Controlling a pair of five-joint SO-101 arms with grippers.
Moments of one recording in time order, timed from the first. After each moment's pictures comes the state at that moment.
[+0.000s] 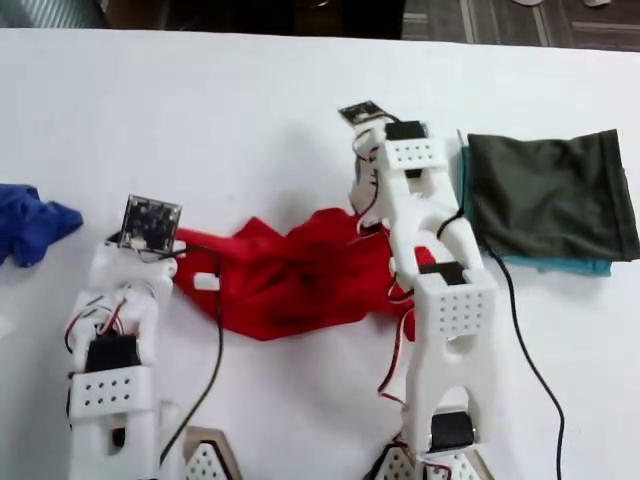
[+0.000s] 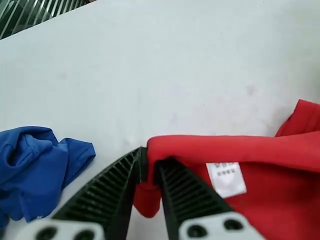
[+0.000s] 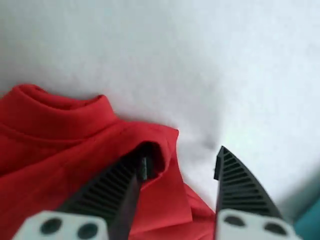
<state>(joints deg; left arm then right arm) -17.3 -65.1 81.8 25.4 -21.0 -12.3 41.9 -28.0 84.7 18.0</state>
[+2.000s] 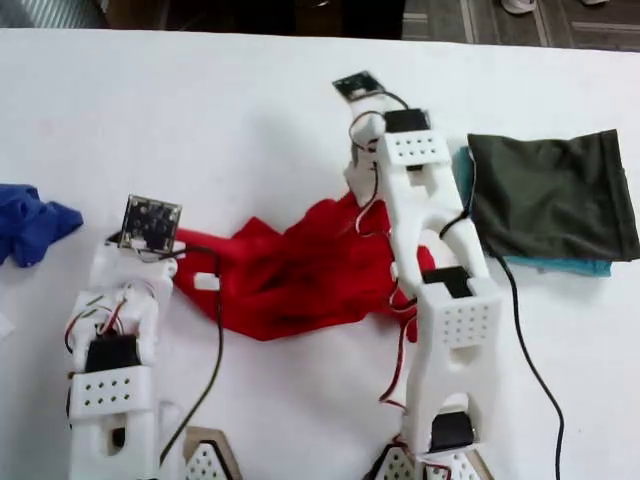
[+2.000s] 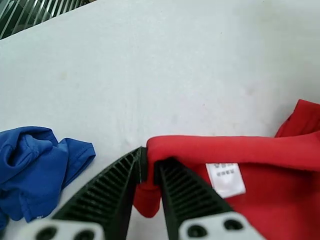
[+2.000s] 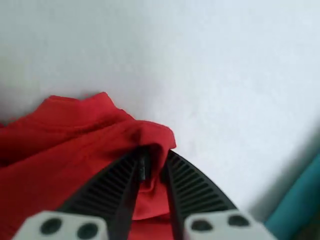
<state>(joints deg) -17.3 -65.1 81.8 25.4 -21.0 -12.0 36.0 -29.0 81.3 18.0</state>
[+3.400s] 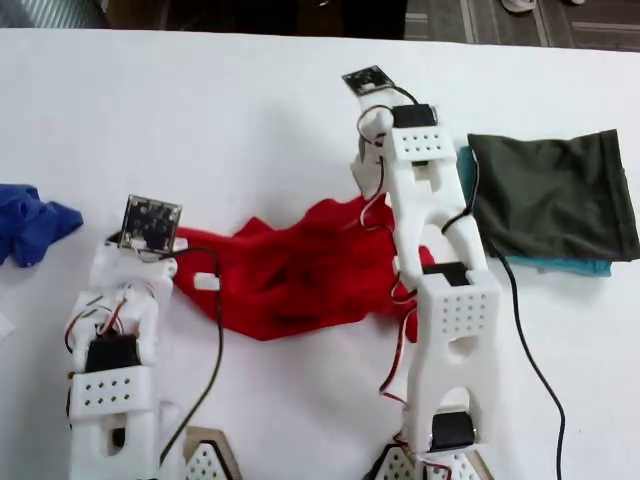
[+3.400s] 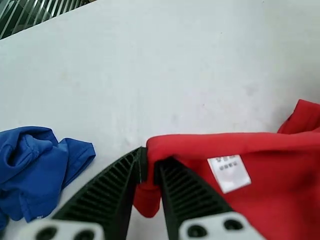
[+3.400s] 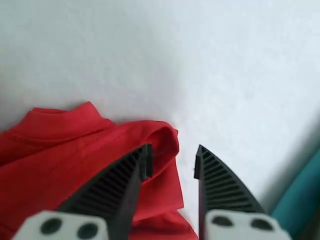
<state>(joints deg) -17.3 -65.1 81.8 25.4 -21.0 -10.8 41.7 -36.4 83.2 18.0</state>
